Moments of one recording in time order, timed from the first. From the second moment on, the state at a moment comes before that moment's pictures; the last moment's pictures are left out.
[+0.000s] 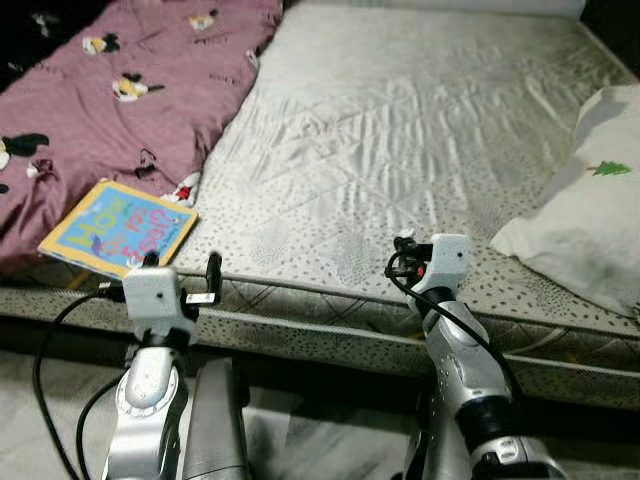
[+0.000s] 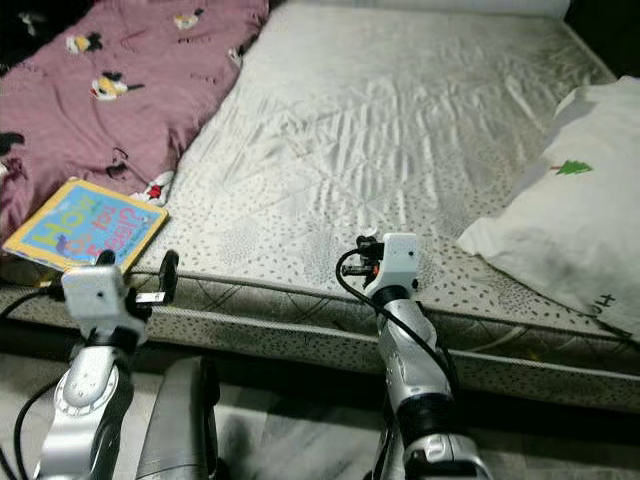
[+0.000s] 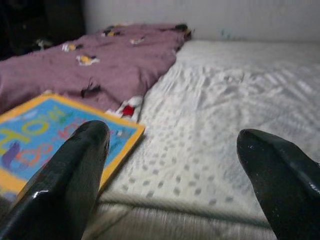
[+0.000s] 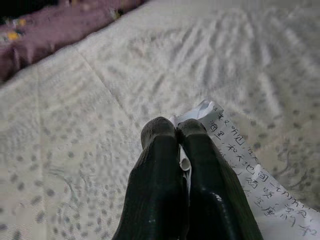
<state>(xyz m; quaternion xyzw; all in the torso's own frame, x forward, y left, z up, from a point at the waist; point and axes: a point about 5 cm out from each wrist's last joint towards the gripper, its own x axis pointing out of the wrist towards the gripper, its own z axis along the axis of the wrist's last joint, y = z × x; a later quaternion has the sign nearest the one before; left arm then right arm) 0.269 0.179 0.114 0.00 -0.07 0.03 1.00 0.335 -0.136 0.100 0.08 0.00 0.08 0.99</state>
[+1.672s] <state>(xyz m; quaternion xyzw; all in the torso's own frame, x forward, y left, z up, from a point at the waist) 0.270 0.175 0.102 -0.01 -0.07 0.01 1.00 0.317 -0.139 0.121 0.07 -0.04 0.05 1.00</state>
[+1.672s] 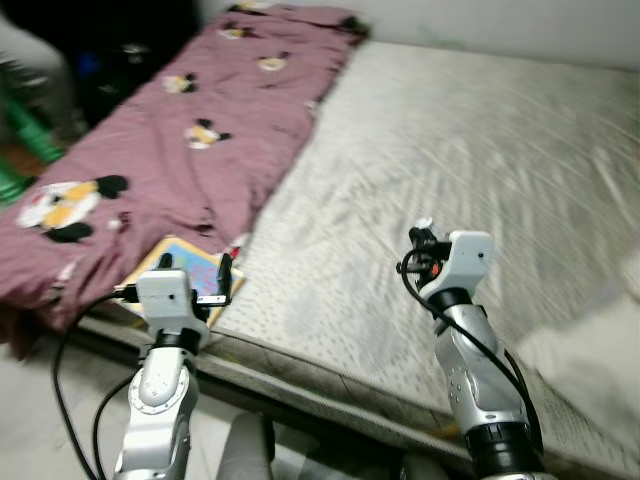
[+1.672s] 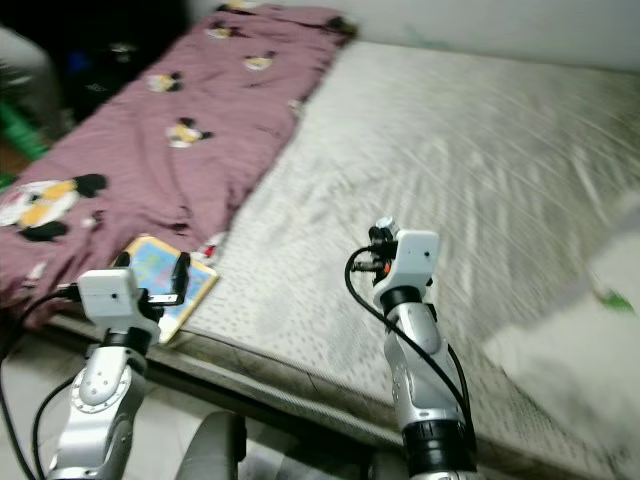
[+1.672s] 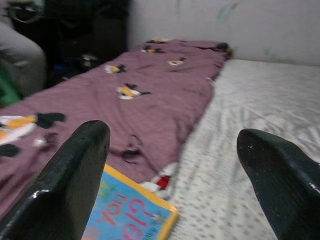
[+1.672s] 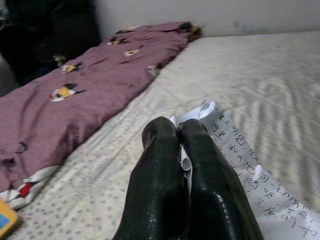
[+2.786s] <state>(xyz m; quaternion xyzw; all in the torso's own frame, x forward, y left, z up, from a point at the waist) 0.266 0.168 0.099 -0.01 -0.03 0.00 1.00 0.308 -0.141 0.122 0.06 -0.04 0.04 1.00</state>
